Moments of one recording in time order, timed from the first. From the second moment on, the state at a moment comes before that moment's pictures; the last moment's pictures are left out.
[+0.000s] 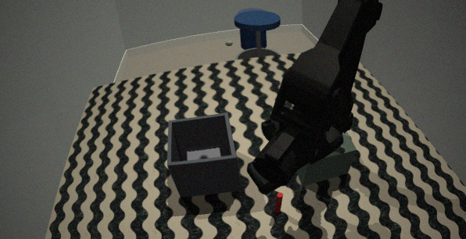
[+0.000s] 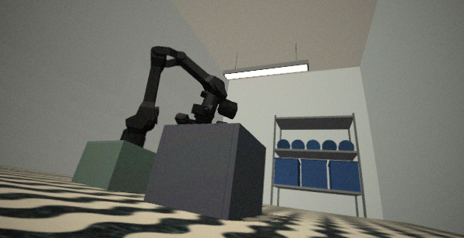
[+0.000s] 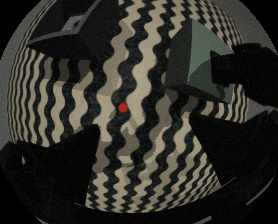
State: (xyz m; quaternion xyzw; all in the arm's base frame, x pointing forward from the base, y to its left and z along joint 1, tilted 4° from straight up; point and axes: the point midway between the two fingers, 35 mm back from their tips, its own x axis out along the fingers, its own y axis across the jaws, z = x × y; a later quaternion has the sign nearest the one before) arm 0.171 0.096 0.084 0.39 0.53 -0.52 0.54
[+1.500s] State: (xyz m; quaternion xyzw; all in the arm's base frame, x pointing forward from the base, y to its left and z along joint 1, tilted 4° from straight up) arm 0.184 0.088 -0.042 0.38 0.51 -0.51 0.58
